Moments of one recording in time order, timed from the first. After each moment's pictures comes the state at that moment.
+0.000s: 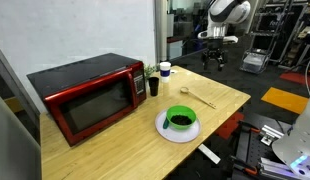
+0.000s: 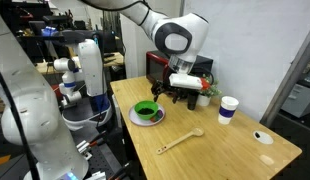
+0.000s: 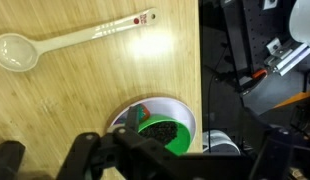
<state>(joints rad) -0.07 -0.13 -0.33 -2.28 0.12 1.92 -1.58</state>
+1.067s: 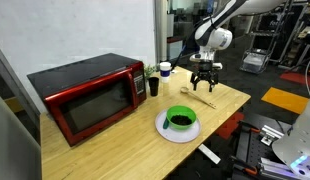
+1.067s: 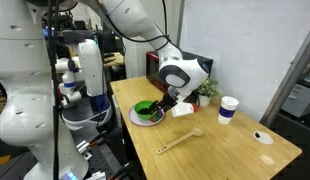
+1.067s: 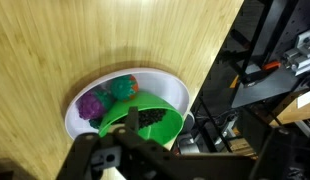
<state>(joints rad) -0.14 0.15 -0.24 -2.29 0.49 1.99 -2.10</state>
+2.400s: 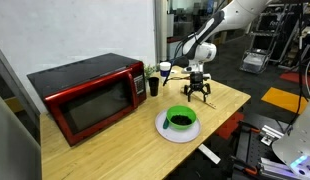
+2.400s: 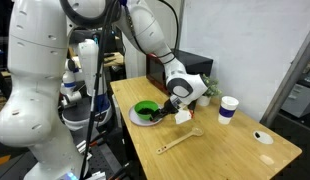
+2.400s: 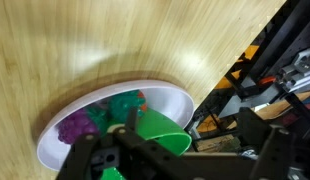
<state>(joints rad) -0.20 0.41 -0.12 -2.13 0.48 1.94 -2.21</state>
